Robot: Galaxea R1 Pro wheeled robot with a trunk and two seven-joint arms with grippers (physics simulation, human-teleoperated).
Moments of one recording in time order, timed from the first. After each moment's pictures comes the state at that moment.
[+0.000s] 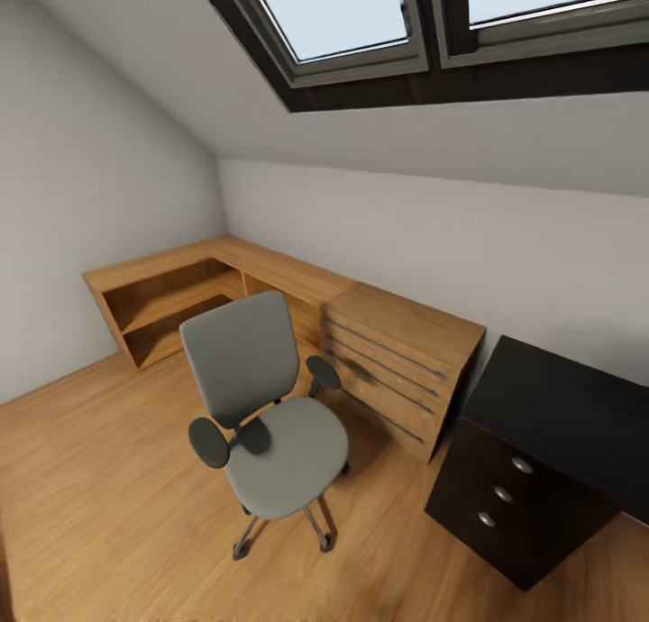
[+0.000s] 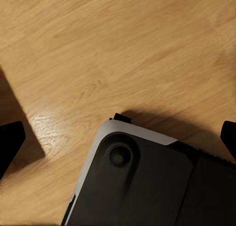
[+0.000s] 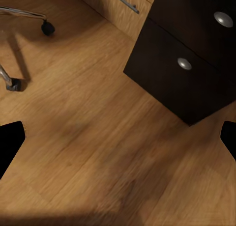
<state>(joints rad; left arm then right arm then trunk) -0.10 -0.01 0.38 -0.08 0.00 -0.44 -0.01 -0.23 0.04 0.48 0.02 -0.24 -0.79 -0.37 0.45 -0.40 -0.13</state>
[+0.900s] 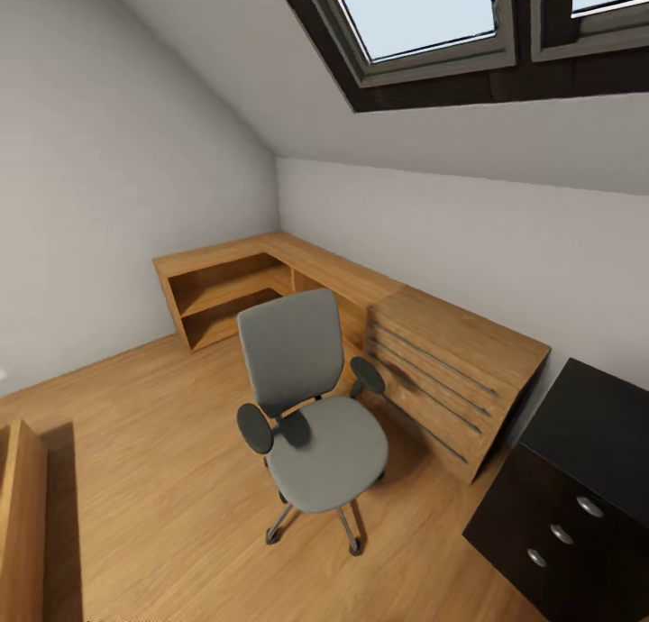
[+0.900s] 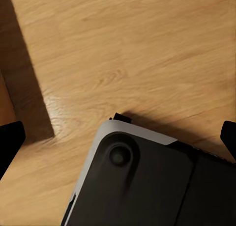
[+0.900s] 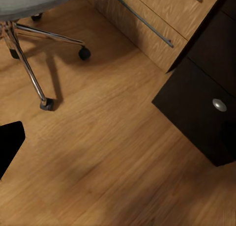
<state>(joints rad) -0.10 -0.01 0.38 -0.08 0.00 -0.44 -0.01 -0.23 0.04 0.47 0.02 -0.24 -0.86 -0.37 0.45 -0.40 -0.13</state>
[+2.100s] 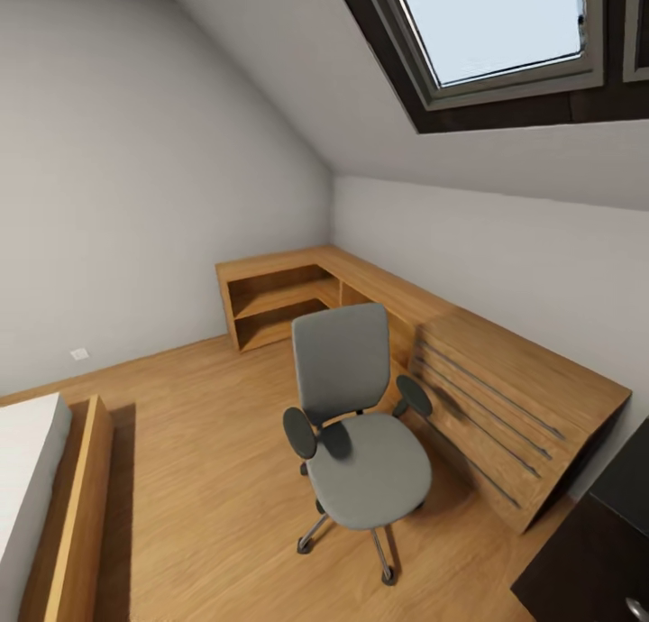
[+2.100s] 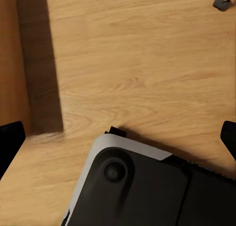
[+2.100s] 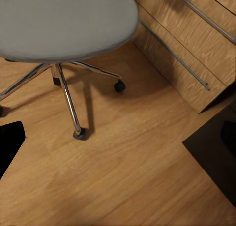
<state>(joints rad) -0.10 -0.01 0.39 -0.08 0.00 -0.45 -0.01 -0.23 0.04 0.48 0.02 -0.24 -0.90 -0.37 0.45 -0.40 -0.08</state>
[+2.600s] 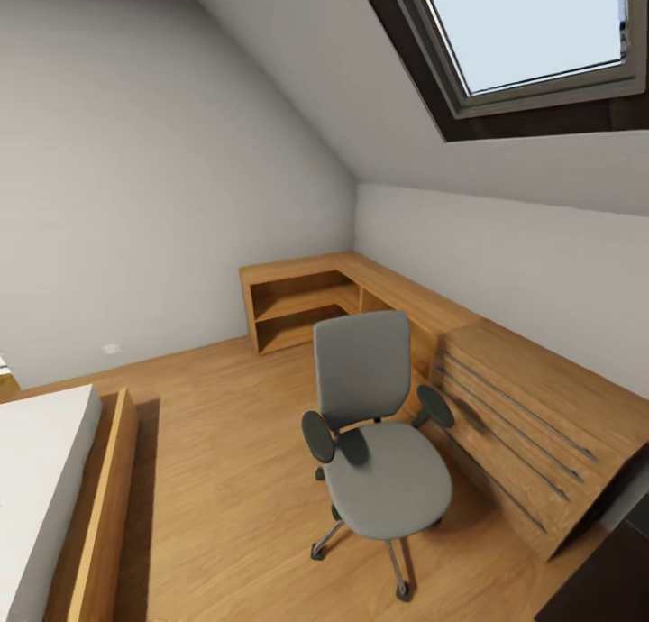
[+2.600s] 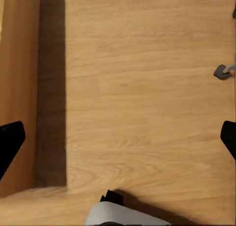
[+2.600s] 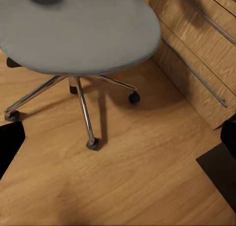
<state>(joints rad) -0.10 -0.01 0.38 -0.26 0.00 -0.46 -0.02 -0.23 0.04 0.48 0.02 -0.24 -0.89 -0.37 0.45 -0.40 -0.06</state>
